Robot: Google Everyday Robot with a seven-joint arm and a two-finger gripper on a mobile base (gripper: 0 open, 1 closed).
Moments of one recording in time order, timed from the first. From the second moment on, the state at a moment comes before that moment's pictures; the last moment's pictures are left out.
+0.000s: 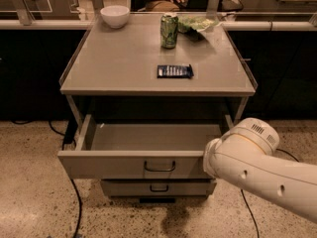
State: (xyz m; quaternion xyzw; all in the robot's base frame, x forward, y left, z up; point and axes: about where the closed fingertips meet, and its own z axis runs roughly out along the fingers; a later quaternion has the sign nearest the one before) arm 0.484 -0.158 0.665 -0.59 0.77 -0.14 0.20
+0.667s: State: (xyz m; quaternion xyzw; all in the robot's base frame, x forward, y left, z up) arm 0.466 -0.154 0.671 -0.61 0.76 -0.14 0.20
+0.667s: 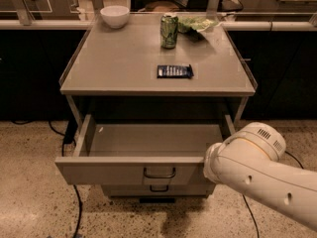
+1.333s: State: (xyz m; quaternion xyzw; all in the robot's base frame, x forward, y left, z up) arm 0.465 -0.154 0.670 -0.61 0.76 -0.13 0.19
